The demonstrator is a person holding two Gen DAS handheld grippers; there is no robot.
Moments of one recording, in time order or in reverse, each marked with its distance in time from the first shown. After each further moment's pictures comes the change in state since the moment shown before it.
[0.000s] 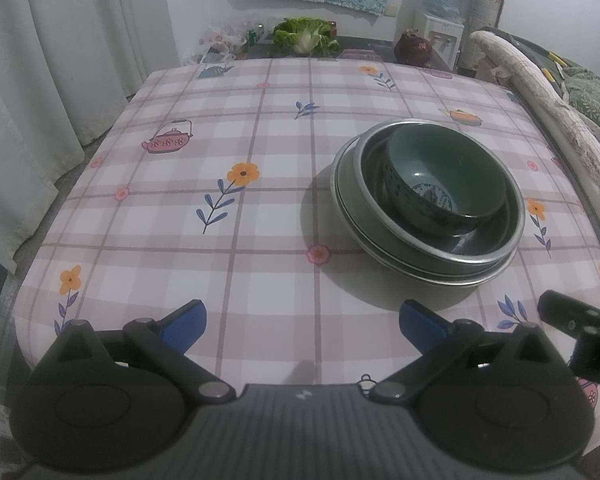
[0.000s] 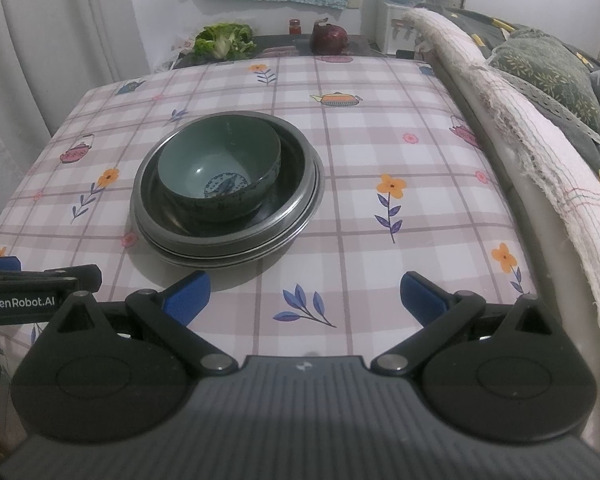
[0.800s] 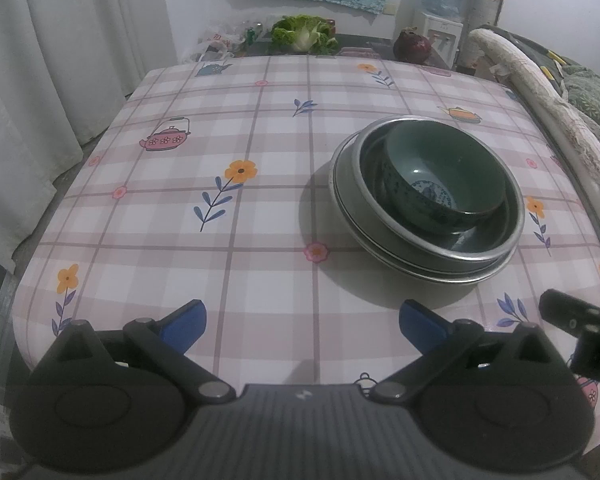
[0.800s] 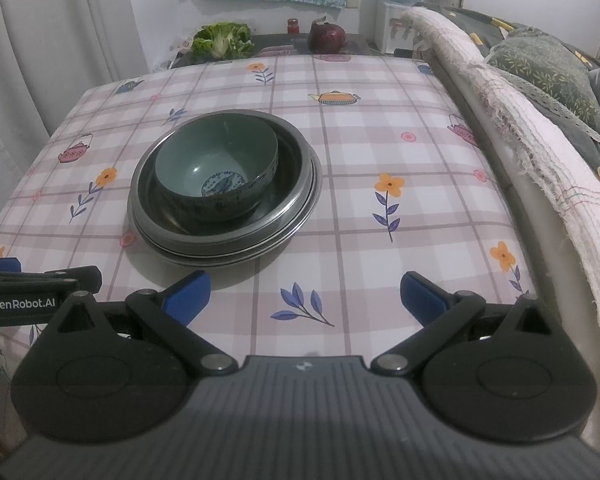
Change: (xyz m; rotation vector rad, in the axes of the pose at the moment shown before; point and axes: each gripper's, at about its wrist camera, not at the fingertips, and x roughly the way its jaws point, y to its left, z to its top) left arm 0.001 -0.001 -0.001 0.000 0.002 -0.002; right arm 0.000 -0.001 -0.001 0.005 0.001 -0.005
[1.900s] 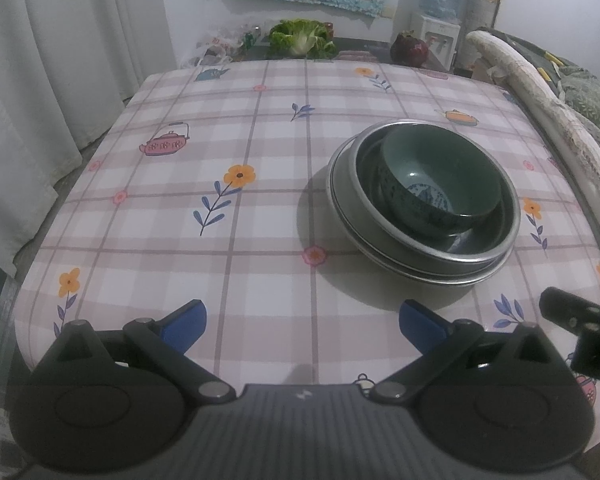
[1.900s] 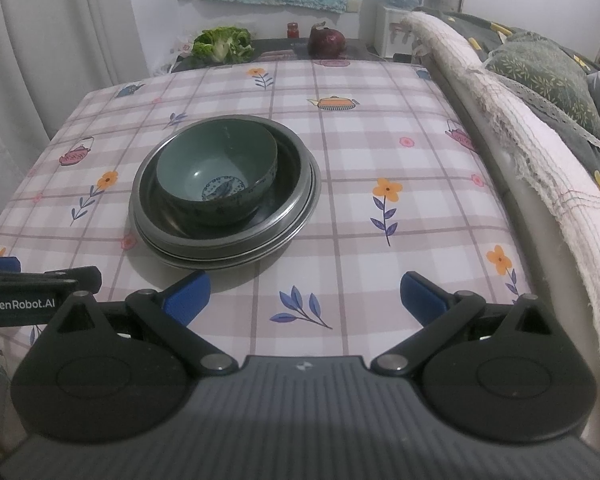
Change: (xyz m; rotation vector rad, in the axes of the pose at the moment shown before) left arm -0.005 -0.003 0.002 0.004 -0.007 0.001; right arm -0.005 0.001 0.003 -0.003 -0.009 -0.005
